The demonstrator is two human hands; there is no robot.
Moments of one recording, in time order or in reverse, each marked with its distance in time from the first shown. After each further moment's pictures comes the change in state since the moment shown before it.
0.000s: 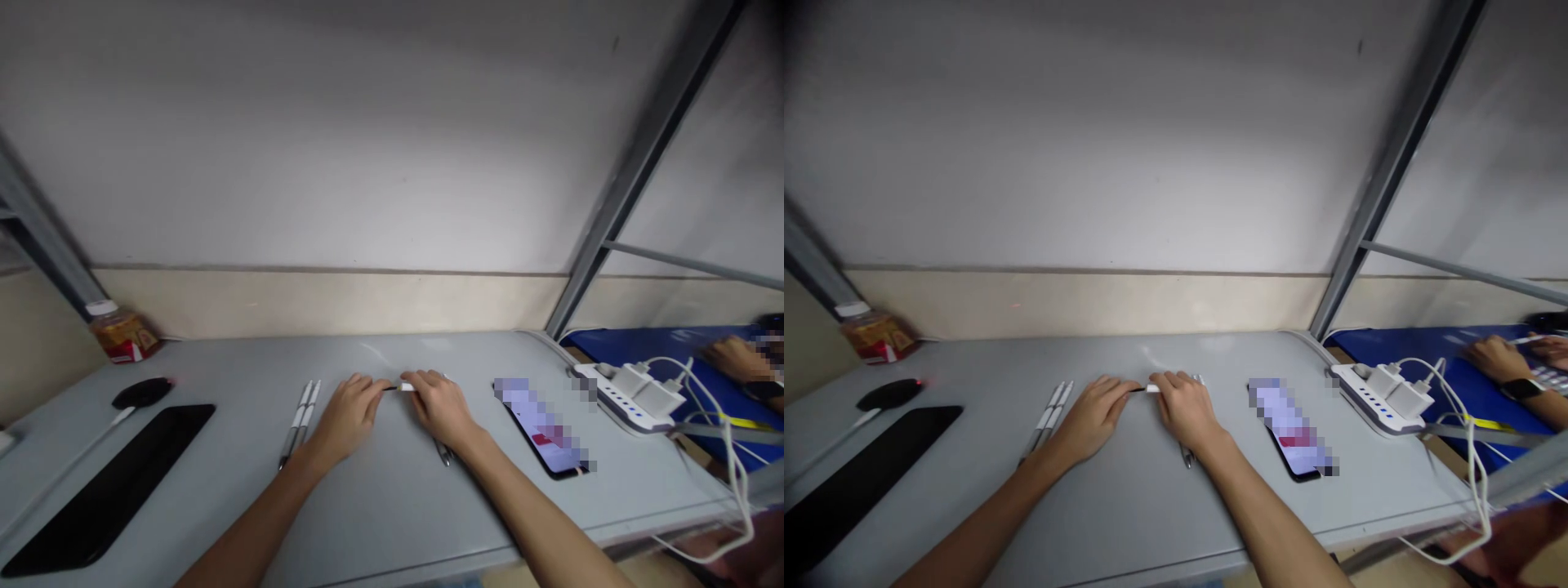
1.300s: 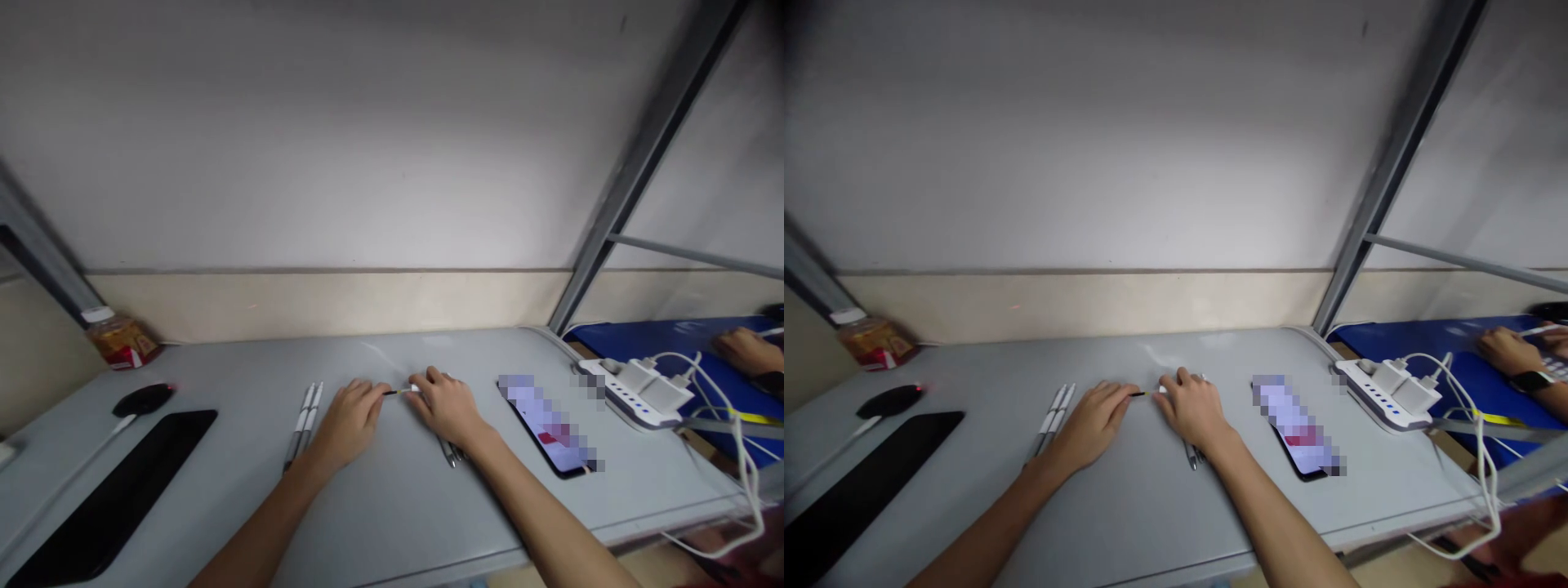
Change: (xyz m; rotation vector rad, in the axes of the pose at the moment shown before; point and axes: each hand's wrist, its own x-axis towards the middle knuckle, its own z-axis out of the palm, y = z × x) left_hand -0.004 -0.007 0.000 0.007 -0.038 -0.047; right_hand 0.000 0.004 0.000 -0.110 -0.090 0.134
